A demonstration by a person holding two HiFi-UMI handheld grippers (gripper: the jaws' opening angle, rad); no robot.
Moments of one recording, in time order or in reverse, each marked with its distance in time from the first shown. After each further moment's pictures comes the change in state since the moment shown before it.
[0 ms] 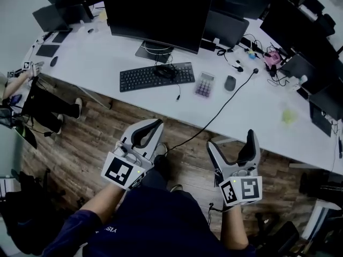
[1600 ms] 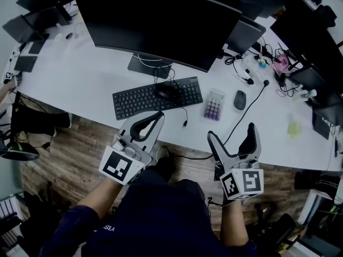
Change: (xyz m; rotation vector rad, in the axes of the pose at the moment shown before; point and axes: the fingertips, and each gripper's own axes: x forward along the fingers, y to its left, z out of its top) left arm 0.117 0.183 -0.021 -0.090 0.035 -0.098; right arm 0.207 -0.012 -0.009 0.020 0.129 -0.115
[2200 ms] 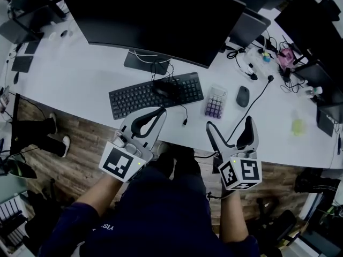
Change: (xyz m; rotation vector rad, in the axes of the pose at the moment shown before) left arm 0.030 0.008 -0.017 -0.016 0.052 -0.023; right arm 0.038 -0.027 -0.036 0.064 0.084 -0.047
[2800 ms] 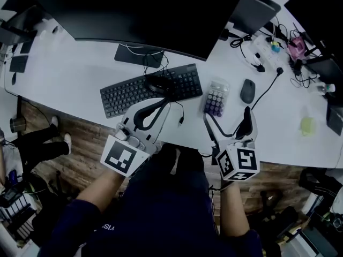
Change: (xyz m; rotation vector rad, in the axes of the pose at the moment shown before) left arm 0.065 0.003 -0.033 -0.003 0.071 0.003; right arm 0.053 -0.044 -0.046 0.031 0.095 -0.004
